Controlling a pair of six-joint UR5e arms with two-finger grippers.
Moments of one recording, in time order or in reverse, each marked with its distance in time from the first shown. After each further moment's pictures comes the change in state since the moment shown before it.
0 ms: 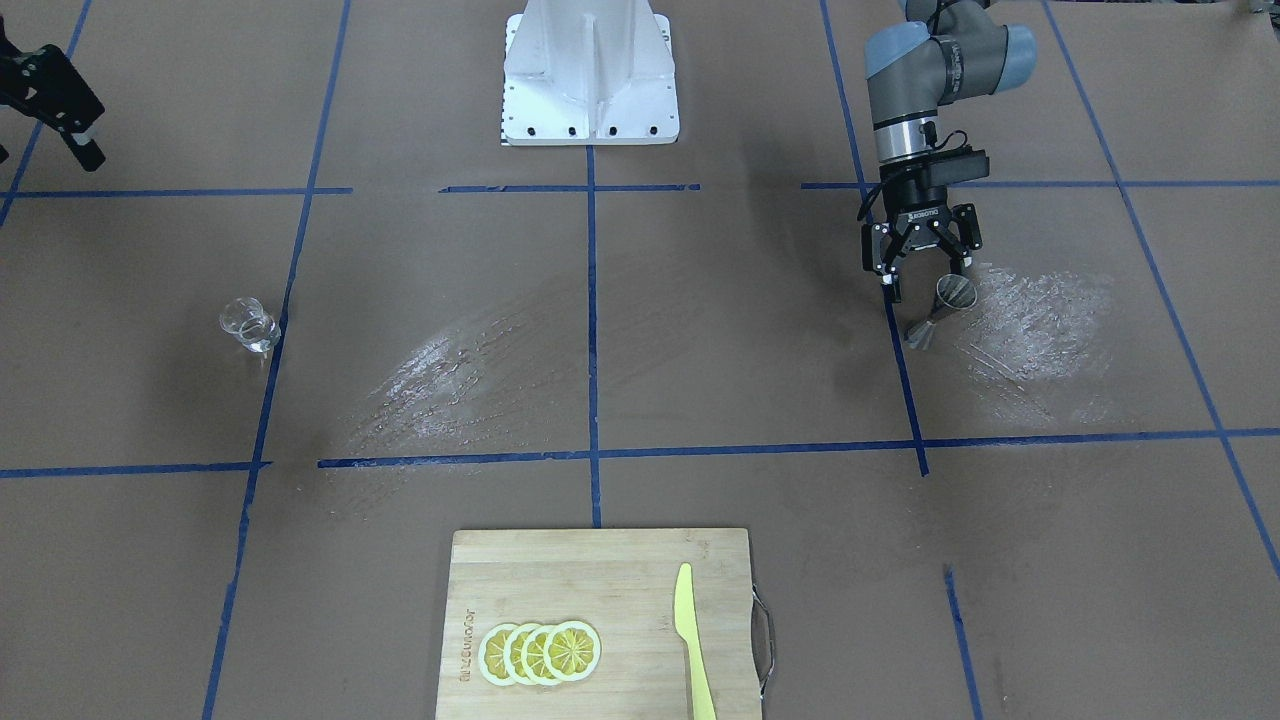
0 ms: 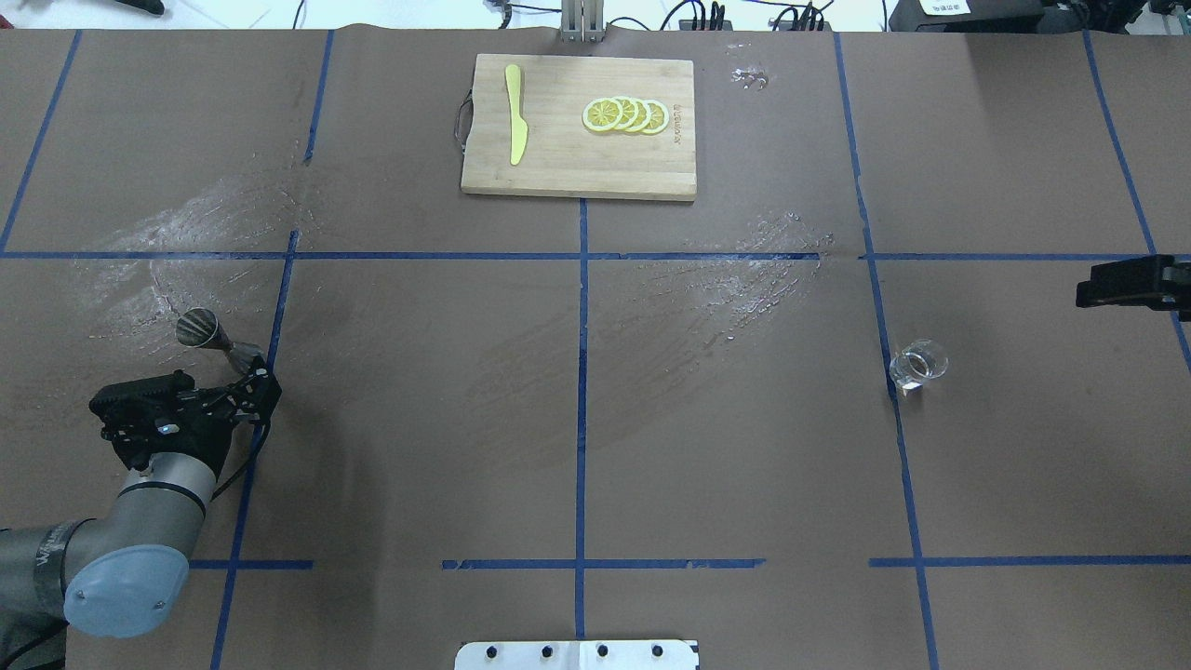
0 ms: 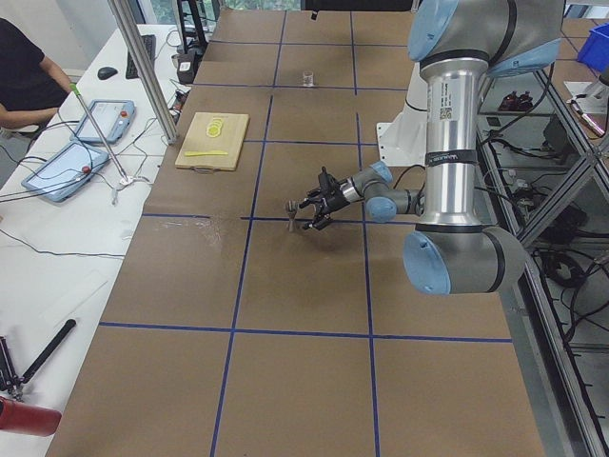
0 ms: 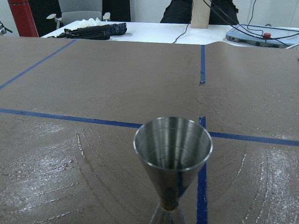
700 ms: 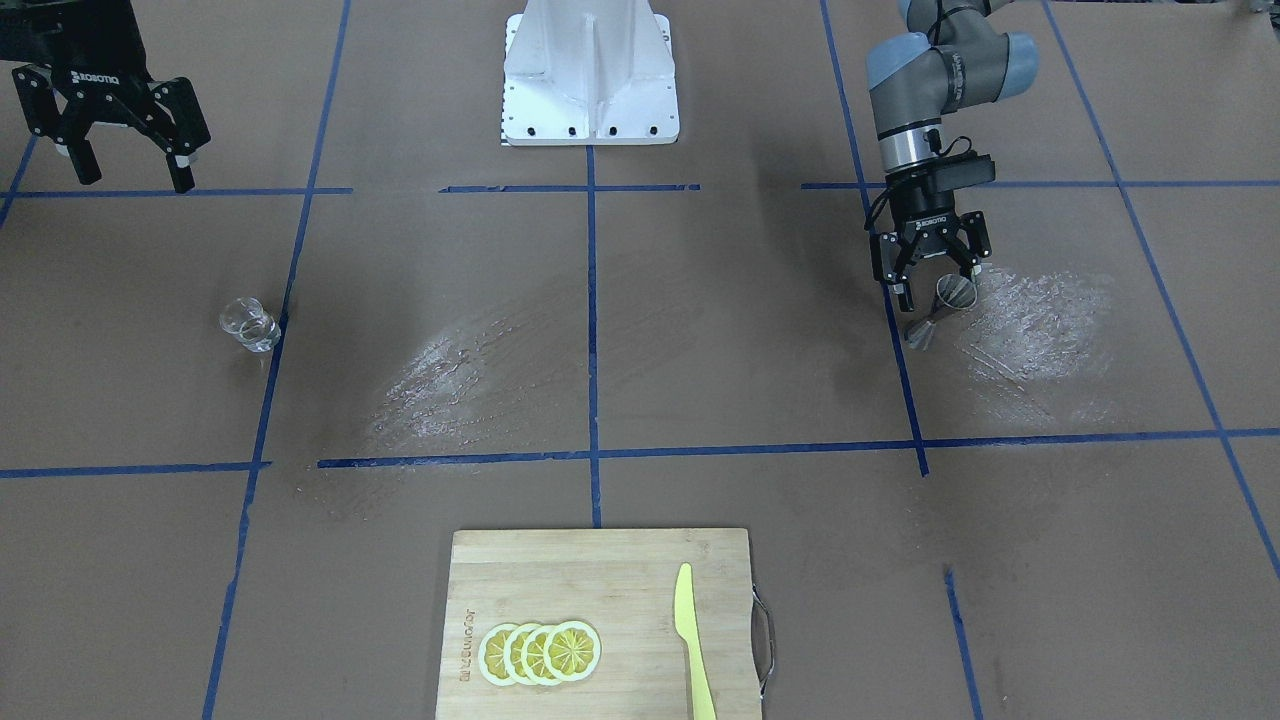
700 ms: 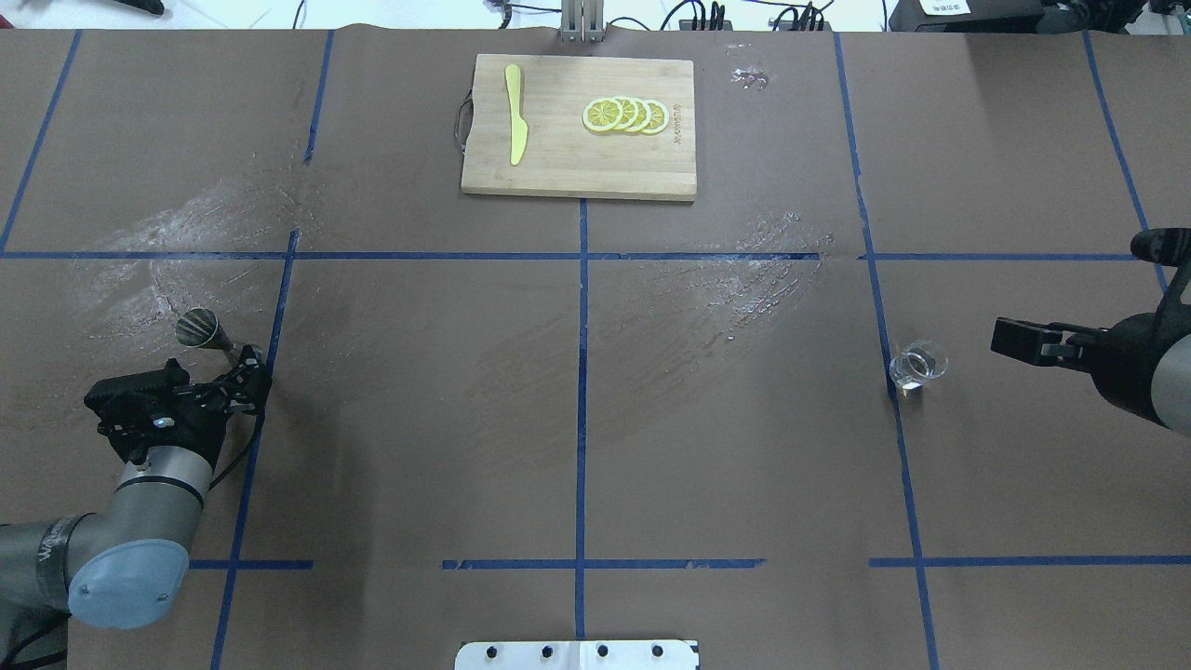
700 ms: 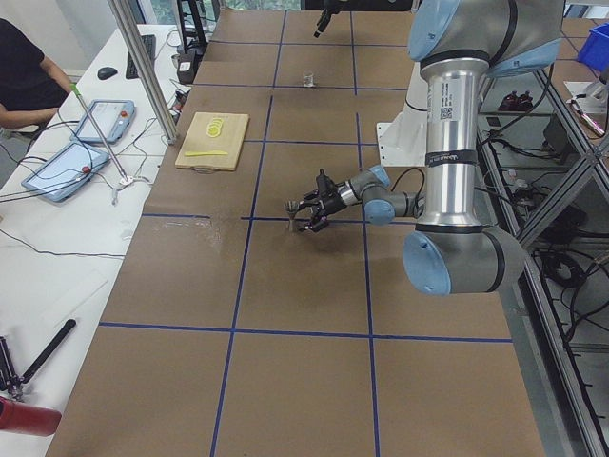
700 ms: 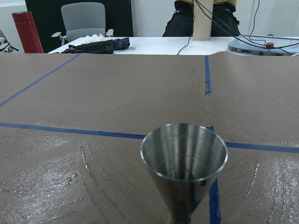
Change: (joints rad) left arm -0.014 -0.003 0.021 0.000 0.034 0.002; right arm -0.407 -0.099 0.020 0.138 -0.553 0.245
